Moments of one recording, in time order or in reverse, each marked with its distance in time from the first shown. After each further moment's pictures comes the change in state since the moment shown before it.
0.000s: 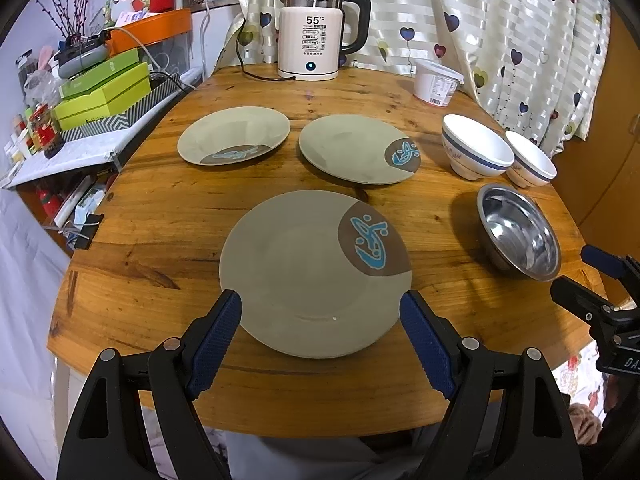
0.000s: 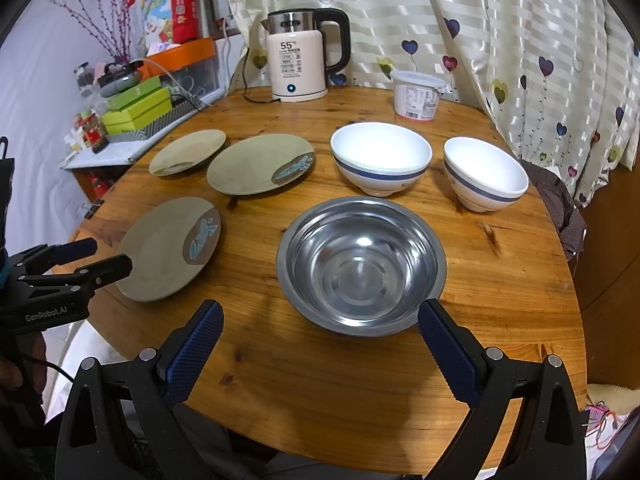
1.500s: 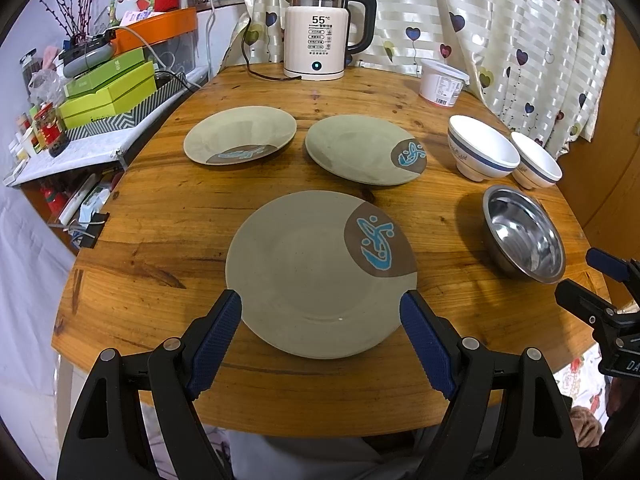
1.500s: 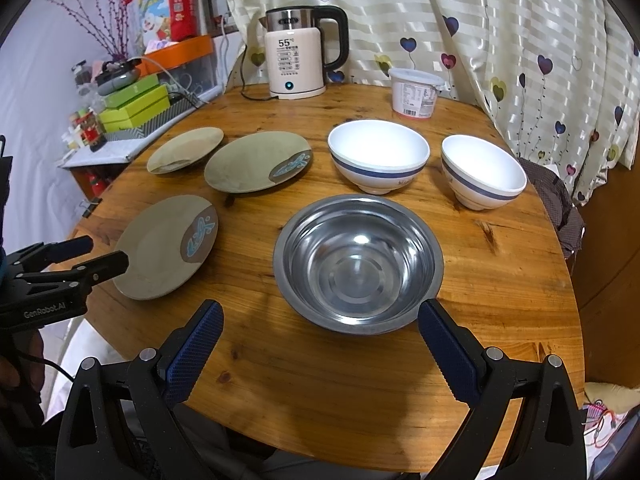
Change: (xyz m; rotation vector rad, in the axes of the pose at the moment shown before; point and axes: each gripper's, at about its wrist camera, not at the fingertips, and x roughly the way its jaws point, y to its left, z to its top) left arm -0.001 0.007 0.001 -0.012 0.002 0.011; right arm -0.002 -0.005 -0.003 0.004 0.012 -0.006
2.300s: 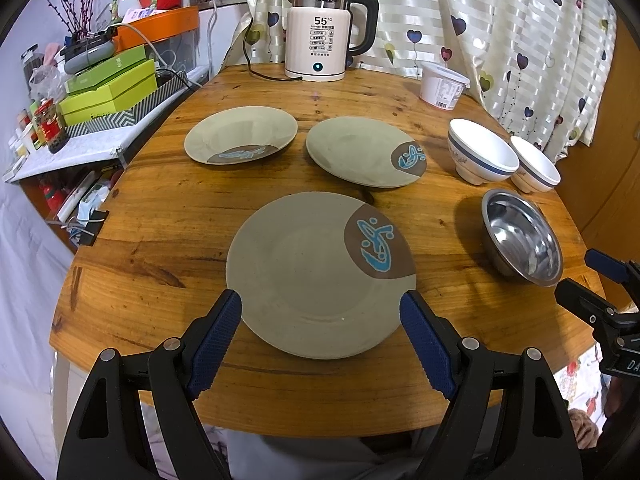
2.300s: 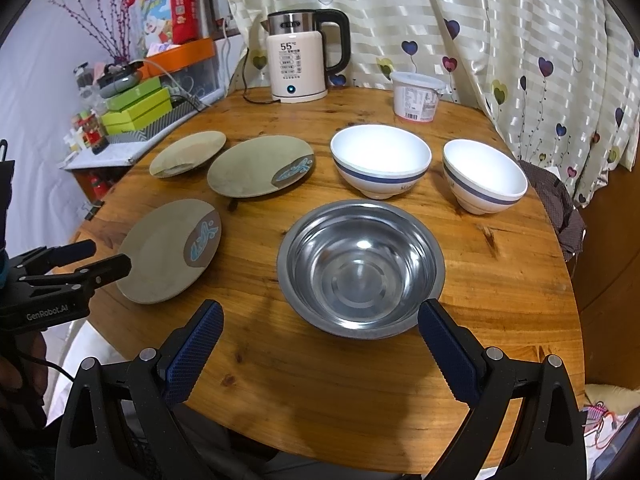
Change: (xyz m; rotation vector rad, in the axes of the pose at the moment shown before) left arm -0.001 -0.002 0.002 -0.007 -0.002 -0.003; right arm 0.000 0.001 0.002 -0.002 -0.004 -0.001
